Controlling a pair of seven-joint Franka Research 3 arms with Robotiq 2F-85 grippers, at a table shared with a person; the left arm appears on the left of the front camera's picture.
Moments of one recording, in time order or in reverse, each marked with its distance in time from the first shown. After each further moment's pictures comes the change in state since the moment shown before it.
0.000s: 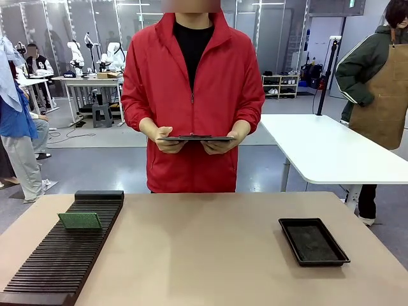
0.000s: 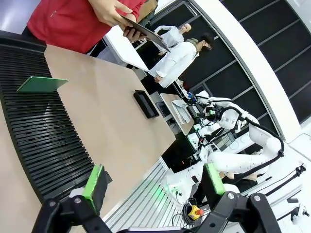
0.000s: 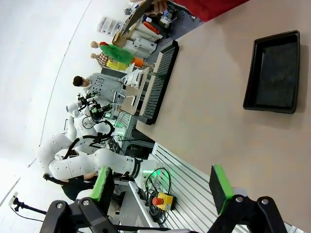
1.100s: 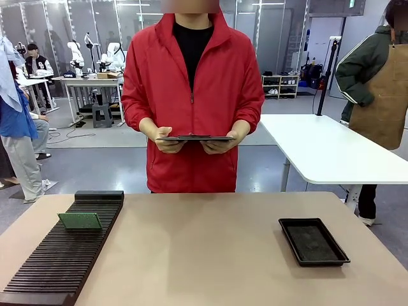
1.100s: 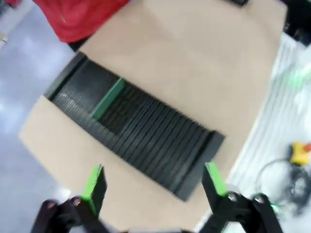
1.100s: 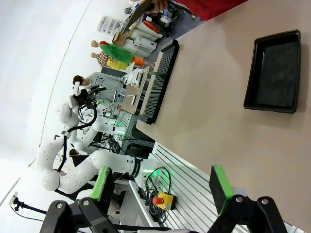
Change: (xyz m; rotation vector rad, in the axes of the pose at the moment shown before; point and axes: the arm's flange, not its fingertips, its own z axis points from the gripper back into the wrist) left arm 0.095 -0.108 -0.136 0.573 0.664 -0.885; right arm 0.000 0.000 -0.001 0.000 0.005 0.000
